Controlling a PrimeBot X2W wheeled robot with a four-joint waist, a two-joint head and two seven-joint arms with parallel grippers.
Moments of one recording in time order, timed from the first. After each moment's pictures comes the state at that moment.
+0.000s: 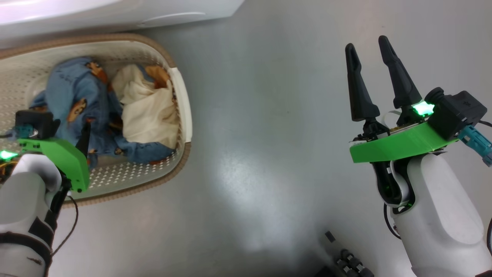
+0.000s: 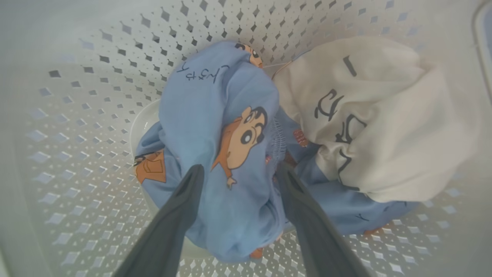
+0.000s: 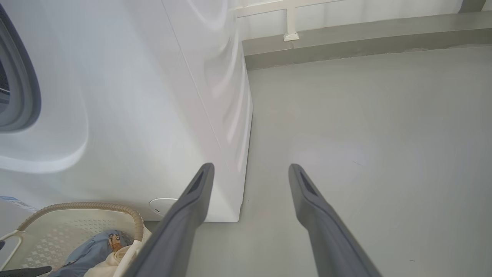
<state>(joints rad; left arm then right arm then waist) -0.95 0.34 -0.44 1.25 -0.39 -0.13 -0.13 -0.53 -0.06 0.16 0.19 0.35 0.13 -0.25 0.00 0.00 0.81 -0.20</state>
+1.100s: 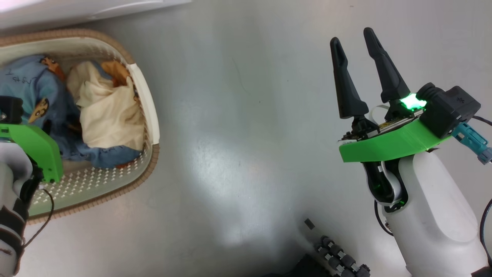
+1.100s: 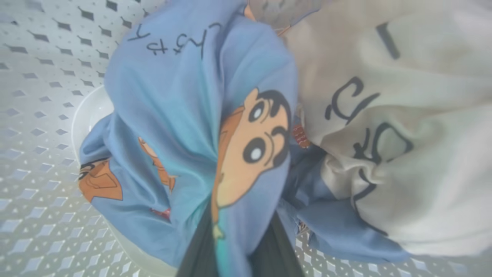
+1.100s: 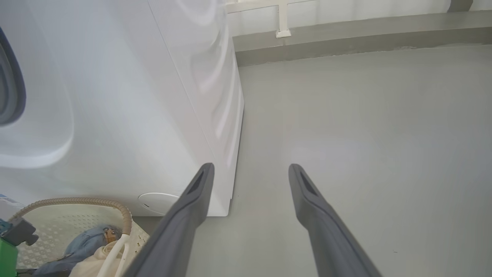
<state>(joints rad) -1.03 0.43 -0.57 1.27 -0.55 -0.13 0.03 -0.56 -0.06 0.22 0.16 0.38 0.13 -0.25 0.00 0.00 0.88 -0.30</state>
